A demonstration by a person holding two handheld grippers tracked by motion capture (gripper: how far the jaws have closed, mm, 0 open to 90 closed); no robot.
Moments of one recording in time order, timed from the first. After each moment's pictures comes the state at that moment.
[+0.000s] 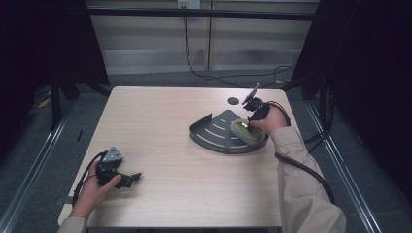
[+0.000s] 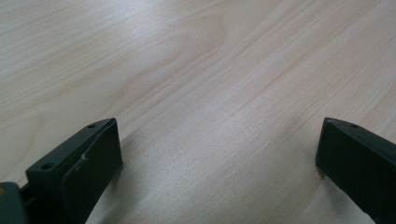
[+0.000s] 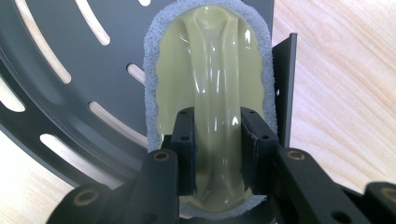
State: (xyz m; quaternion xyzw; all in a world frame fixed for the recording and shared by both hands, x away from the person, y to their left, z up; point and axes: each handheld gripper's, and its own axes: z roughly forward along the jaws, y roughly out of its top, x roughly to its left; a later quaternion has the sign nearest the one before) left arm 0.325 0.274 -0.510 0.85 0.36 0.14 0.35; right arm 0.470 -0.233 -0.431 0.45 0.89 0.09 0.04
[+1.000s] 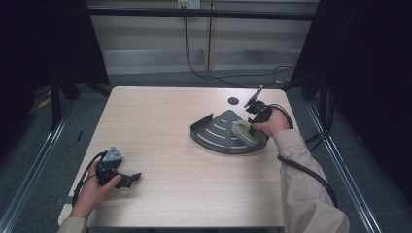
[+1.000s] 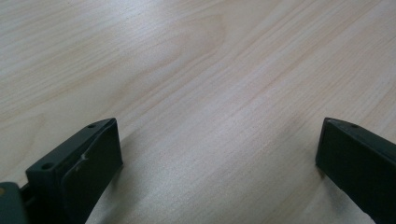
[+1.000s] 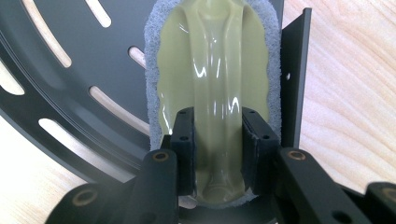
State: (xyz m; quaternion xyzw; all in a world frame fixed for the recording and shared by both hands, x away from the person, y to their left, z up) left arm 0.325 0.274 -0.511 0.85 0.36 0.14 0.35; right arm 0.464 -0.240 -0.436 0.46 0.88 0.08 0.02
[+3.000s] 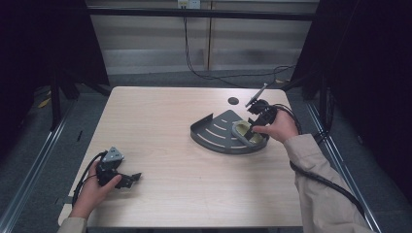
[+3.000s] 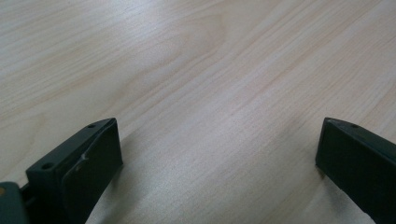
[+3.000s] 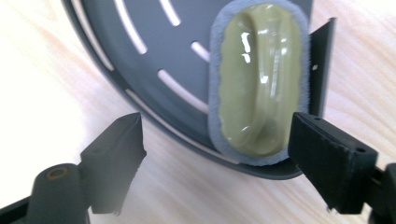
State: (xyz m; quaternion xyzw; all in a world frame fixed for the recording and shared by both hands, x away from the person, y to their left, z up) left arm 0.324 0.274 -0.511 0.85 0.36 0.14 0.35; right arm 0.423 -0.228 -0.393 0.44 0.89 0.12 0.02
